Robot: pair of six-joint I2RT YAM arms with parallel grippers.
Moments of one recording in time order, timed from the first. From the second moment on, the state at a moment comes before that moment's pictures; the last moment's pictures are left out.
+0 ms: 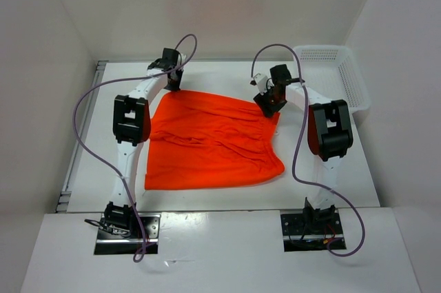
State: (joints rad) left arm -0.17 2.50 2.19 -0.64 -0.09 0.07; right arm 0.19 2.03 1.48 -0.54 -0.15 -0.55
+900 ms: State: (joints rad) left arm -0.09 2.47 2.55 -0.75 -0.03 0.07; right arm 0.21 2.10 1.72 -0.48 -0.08 -0.52
